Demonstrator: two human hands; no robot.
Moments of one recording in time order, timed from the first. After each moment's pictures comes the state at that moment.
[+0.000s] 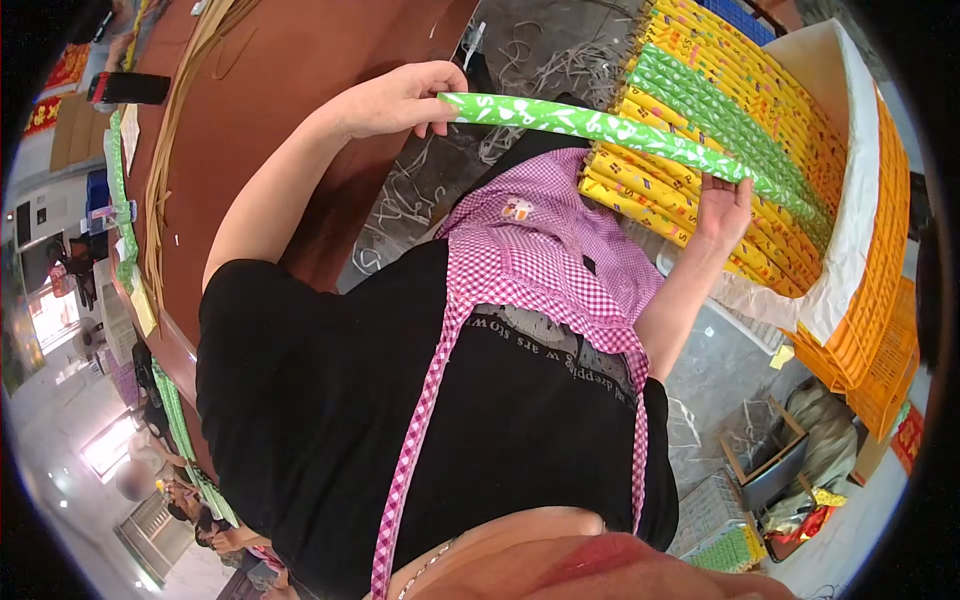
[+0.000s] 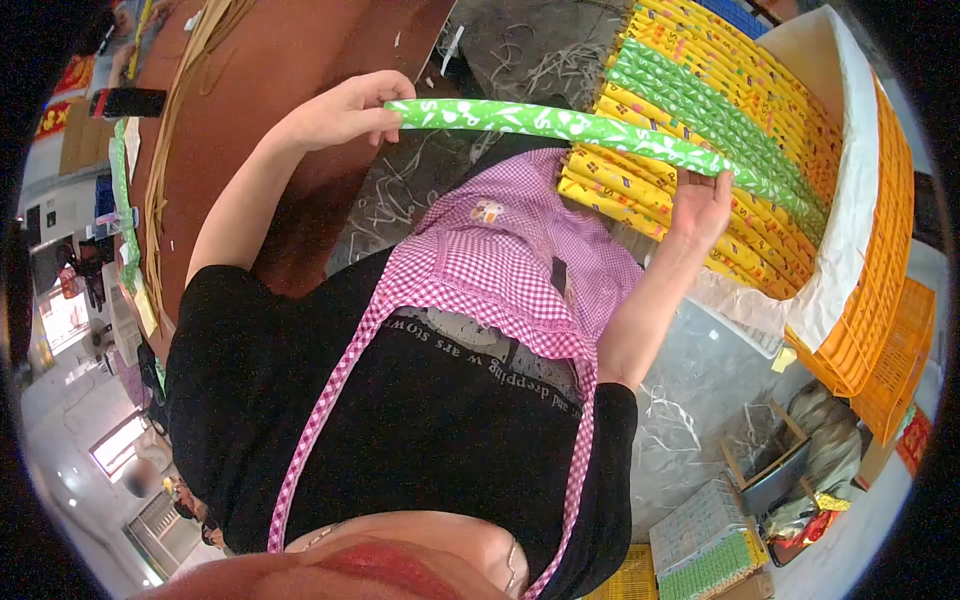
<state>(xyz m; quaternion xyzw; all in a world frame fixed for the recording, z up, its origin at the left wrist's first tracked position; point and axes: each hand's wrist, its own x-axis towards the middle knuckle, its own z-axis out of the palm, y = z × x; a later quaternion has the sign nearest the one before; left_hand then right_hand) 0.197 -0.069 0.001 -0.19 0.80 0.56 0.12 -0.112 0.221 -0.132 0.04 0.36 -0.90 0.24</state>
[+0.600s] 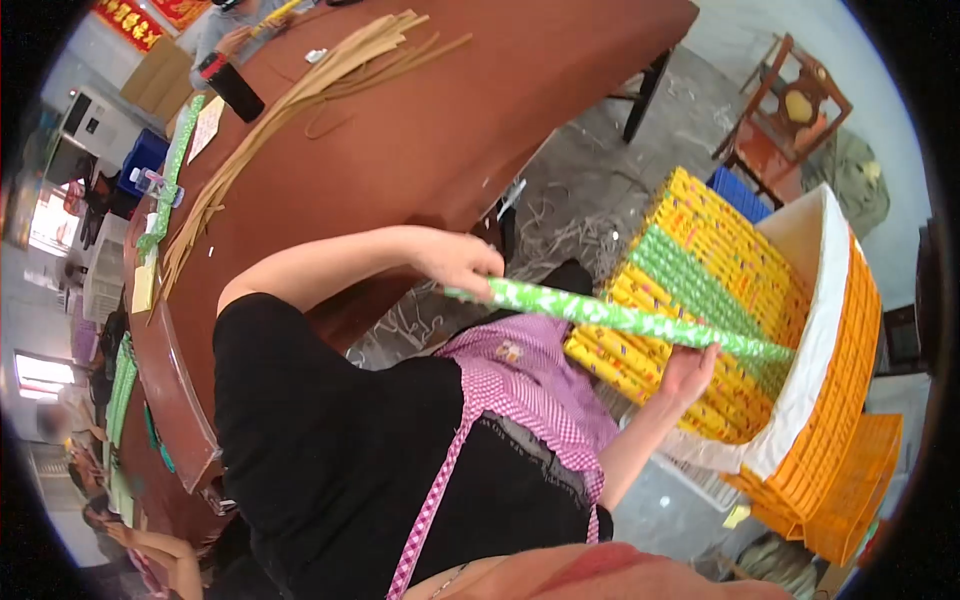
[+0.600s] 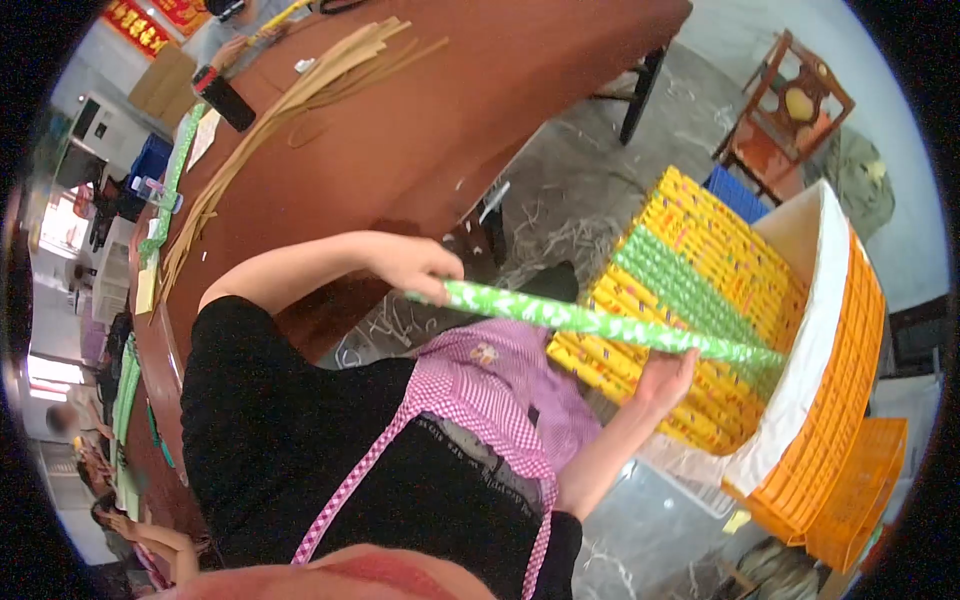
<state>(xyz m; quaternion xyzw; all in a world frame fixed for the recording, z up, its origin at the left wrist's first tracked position) 0.193 -0.046 0.017 -0.14 0.83 0.48 0.26 -0.108 0.223 -0.118 -0.05 0.31 -0.91 0.27</state>
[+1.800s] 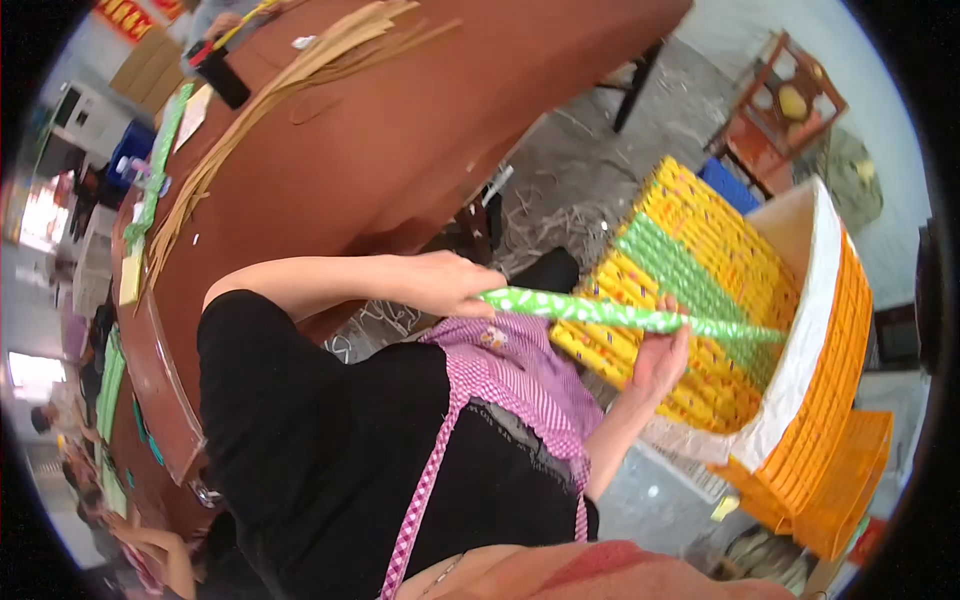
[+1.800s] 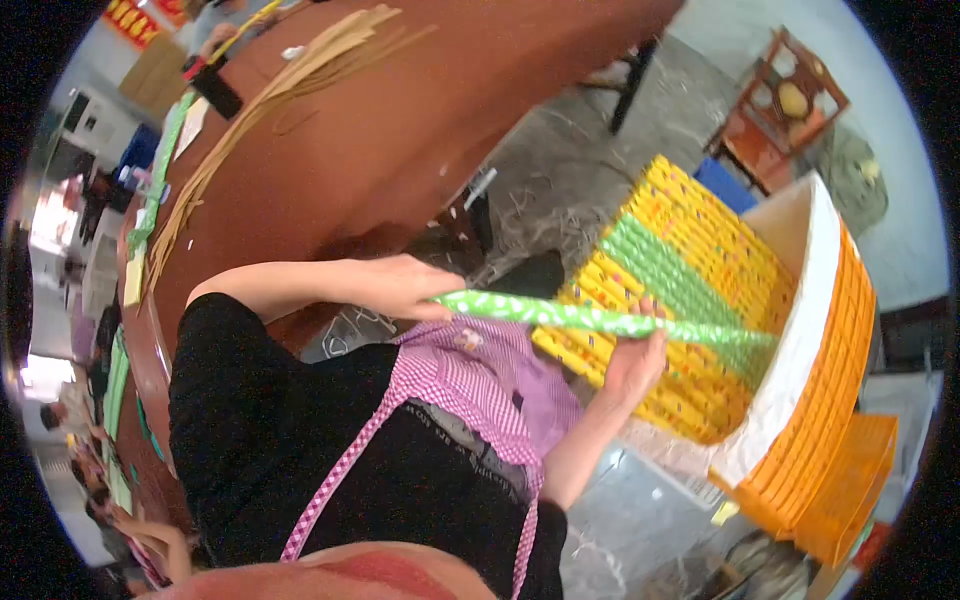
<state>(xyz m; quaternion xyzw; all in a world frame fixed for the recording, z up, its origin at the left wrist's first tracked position) 0.197 0.004 0.009 -0.05 0.93 0.33 0.12 -0.079 0.209 -0.102 -0.07 0.35 -0.88 0.31</state>
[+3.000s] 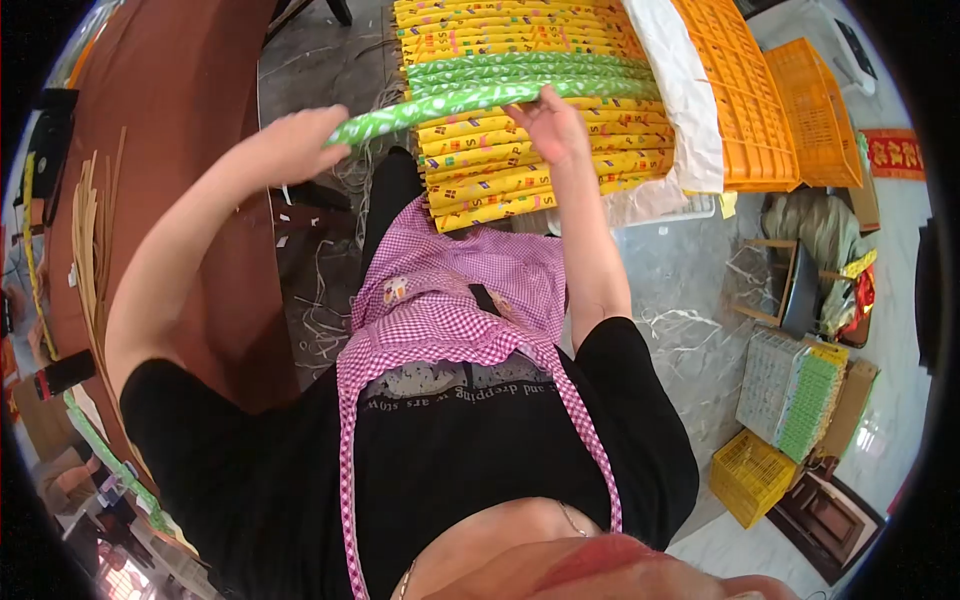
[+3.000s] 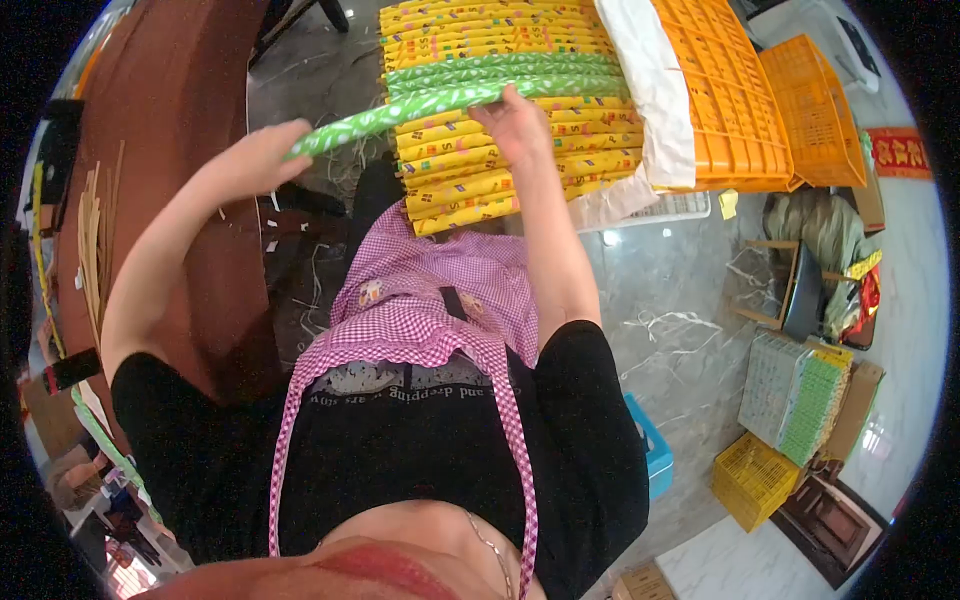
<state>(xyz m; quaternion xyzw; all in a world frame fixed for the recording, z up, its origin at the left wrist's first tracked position) 0.022 -0.064 0.019 0.07 0.98 0.13 0.14 -0.163 0.215 -0.123 0.05 0.36 -0.88 0.30</state>
